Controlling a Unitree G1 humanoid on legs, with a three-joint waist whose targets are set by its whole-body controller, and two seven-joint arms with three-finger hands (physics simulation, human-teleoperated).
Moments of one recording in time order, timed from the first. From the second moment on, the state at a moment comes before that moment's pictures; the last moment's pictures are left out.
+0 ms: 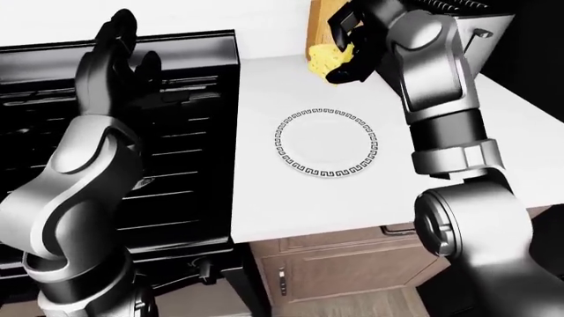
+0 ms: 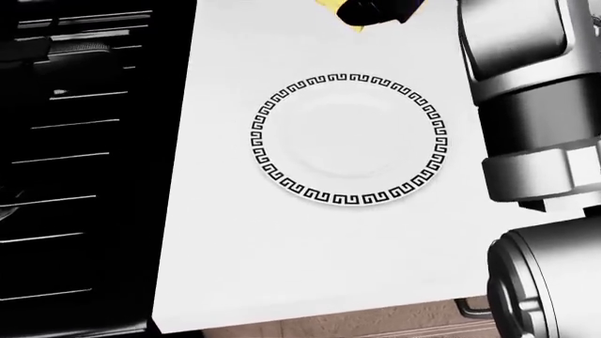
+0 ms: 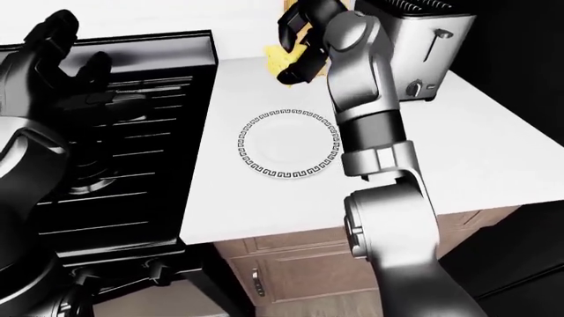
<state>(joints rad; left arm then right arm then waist) -0.73 0.43 0.29 -0.46 -0.64 0.99 0.37 -1.37 -0.29 -0.01 0.64 -0.56 0.49 0.51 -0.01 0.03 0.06</state>
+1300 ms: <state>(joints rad) -0.73 0.42 0.28 -0.47 -0.65 0.99 0.37 -1.03 -0.15 0.01 0.33 -0.71 0.48 0.55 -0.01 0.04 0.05</state>
